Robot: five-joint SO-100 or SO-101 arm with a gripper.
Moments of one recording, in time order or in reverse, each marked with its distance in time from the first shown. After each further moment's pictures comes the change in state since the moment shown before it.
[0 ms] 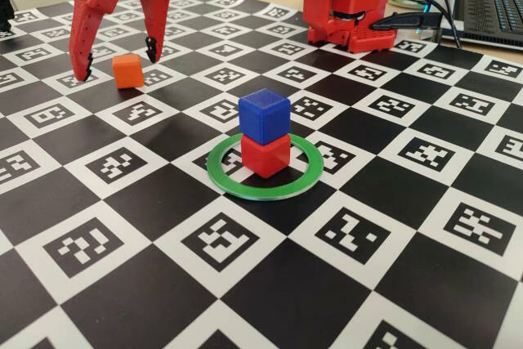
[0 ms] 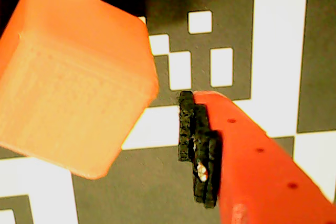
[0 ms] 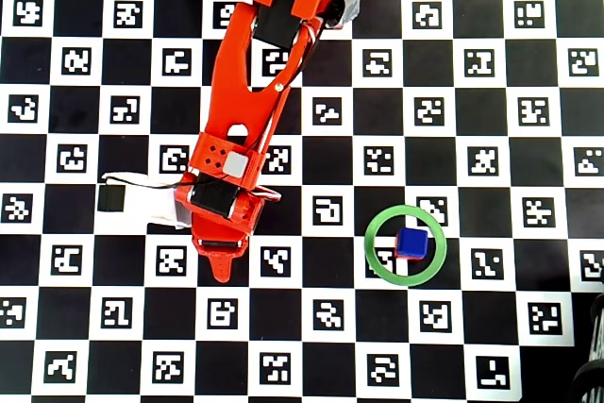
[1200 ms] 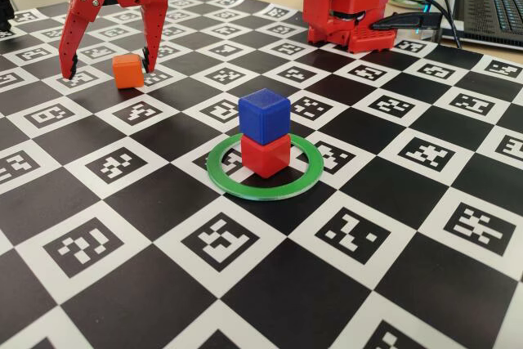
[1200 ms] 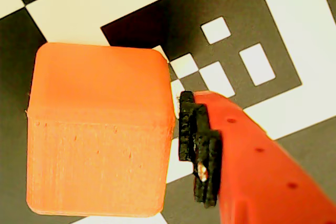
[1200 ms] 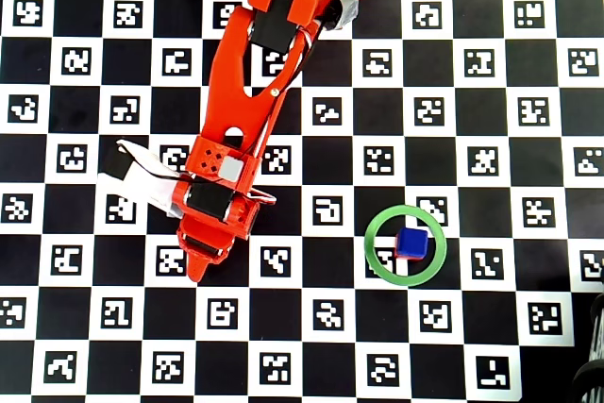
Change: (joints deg) arm 0.6 -0.6 0.0 -2.6 23.6
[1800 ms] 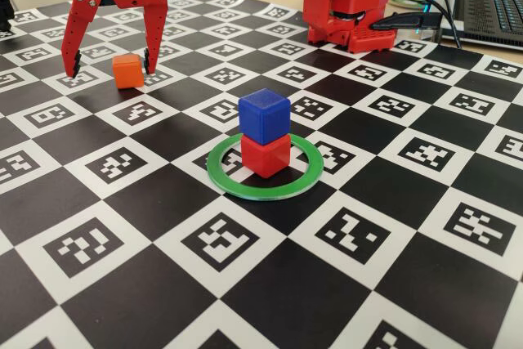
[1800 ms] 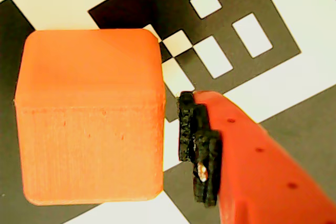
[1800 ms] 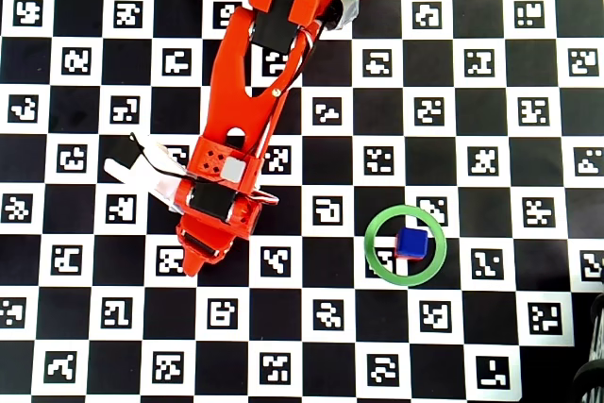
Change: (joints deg) arm -1.1 0.0 0.3 -0.1 6.1
